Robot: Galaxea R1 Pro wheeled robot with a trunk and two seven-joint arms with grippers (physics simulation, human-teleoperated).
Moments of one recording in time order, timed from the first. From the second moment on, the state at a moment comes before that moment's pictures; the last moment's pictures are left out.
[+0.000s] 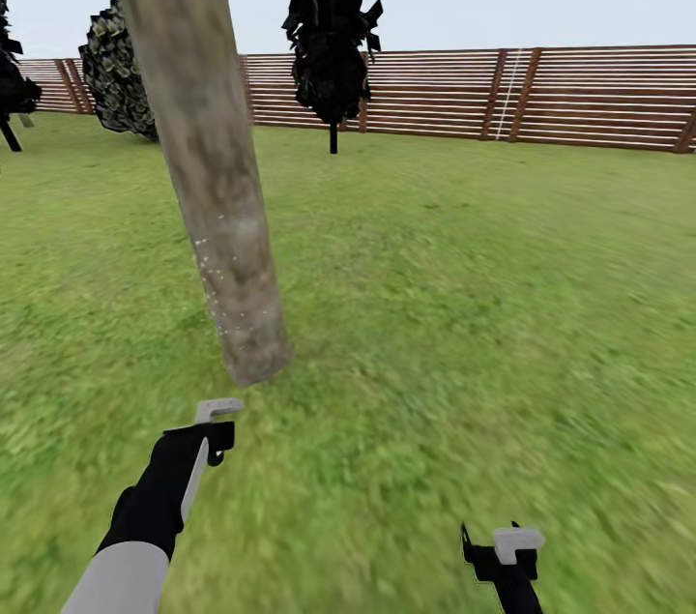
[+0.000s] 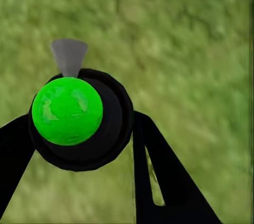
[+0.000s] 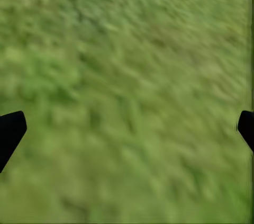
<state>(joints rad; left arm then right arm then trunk) -0.56 -0.07 0.25 -0.98 -0.19 0.65 0.01 -0.43 -0.04 -0.11 -0.13 0.24 -0.65 -0.16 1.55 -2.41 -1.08</state>
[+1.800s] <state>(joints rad) -0.56 -0.08 0.25 -0.98 -0.19 0.65 0.01 -0.43 -0.04 -0.11 -0.13 0.24 -0.65 -0.16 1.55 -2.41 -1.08</state>
